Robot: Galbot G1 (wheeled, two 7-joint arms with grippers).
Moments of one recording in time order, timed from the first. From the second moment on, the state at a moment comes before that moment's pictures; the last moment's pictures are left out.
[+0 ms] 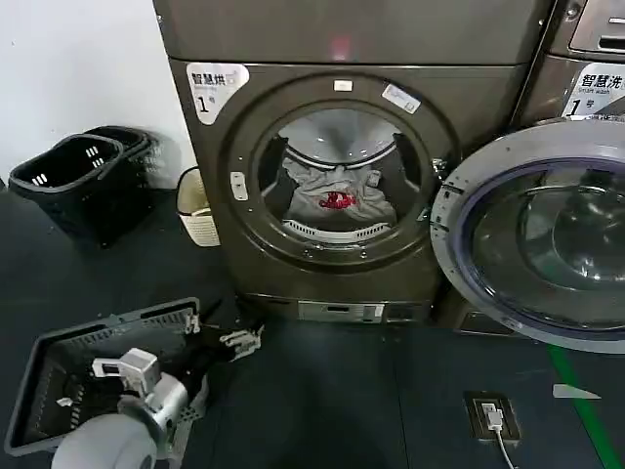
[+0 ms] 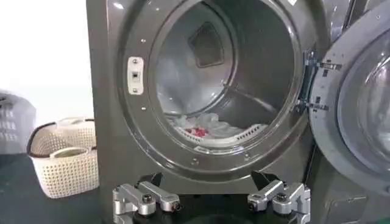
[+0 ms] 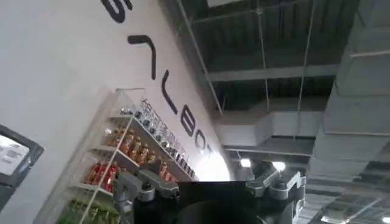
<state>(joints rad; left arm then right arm) 1.45 -1.37 -0.62 -2.39 -0.23 0.70 0.24 -1.42 0.95 2.31 1.86 0.30 -0.21 -0.29</state>
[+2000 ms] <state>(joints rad) 1.47 -1.38 -0.61 -2.38 -0.20 0.69 0.24 -1.41 0.95 2.31 1.84 0.28 -0.18 -0.31</state>
